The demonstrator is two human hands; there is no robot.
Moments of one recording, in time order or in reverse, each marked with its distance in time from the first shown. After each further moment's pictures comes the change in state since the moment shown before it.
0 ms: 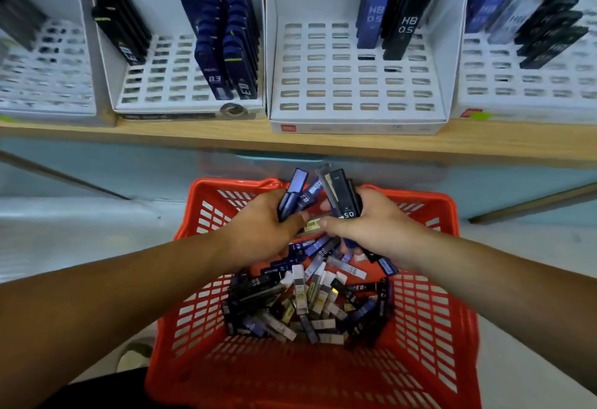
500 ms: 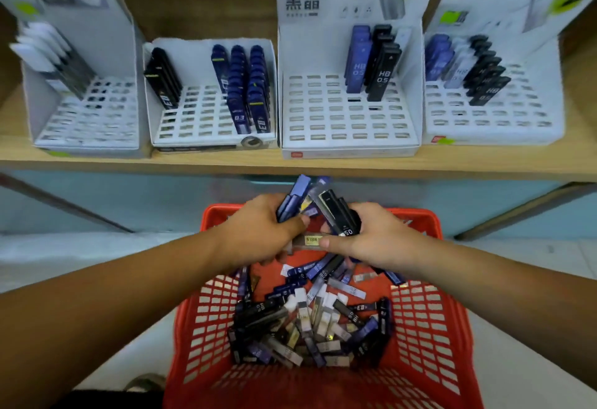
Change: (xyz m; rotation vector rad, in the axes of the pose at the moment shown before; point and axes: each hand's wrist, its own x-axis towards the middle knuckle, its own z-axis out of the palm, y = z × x) left_hand -0.035 0.034 -0.038 0.039 -0.020 0.078; right_hand -0.038 -0.034 0.002 -0.116 -0.041 -0.118
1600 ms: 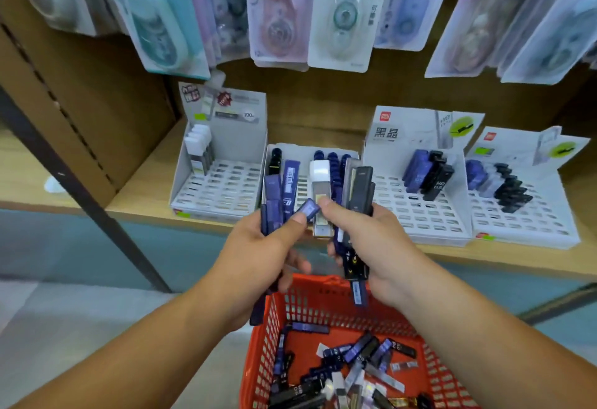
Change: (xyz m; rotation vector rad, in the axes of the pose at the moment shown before) left_hand -0.100 0.008 -0.106 -0.725 0.377 0.147; right_hand -0.002 -0.179 0.088 0.539 0.362 -0.145
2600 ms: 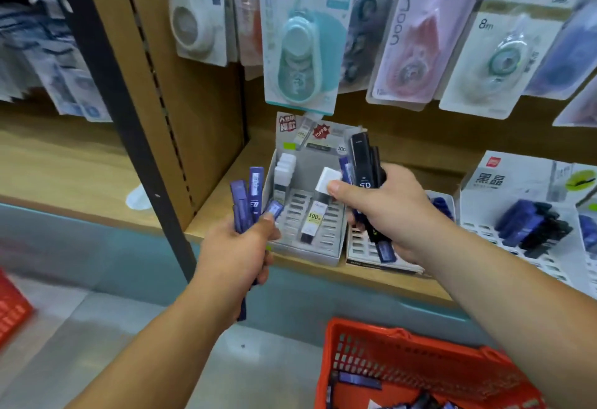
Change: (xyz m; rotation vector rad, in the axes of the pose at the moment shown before) left_hand 0.044 0.013 -0.142 -0.046 0.403 0.026; right_hand 0.066 -0.059 0.119 -0.367 -0.132 -0.309
